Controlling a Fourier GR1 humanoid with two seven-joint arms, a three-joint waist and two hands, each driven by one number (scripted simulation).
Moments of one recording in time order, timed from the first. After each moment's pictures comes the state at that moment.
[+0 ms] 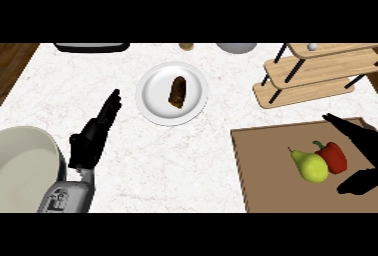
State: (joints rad) left arm -0.16 0.10 -0.04 -1.46 -0.12 -0.01 0.03; right arm -0.09 -0.49 -0.13 -1.46 0.78 0.48 -0.04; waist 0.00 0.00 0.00
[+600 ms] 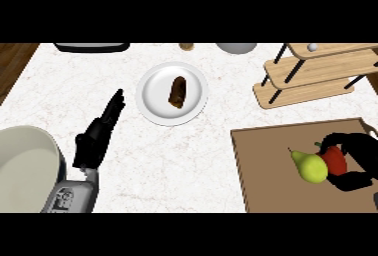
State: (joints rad) left arm -0.17 0.08 -0.04 -1.45 -0.15 0.00 0.03; right arm -0.09 -0.49 -0.09 -1.37 0.91 0.38 -0.18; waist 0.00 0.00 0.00
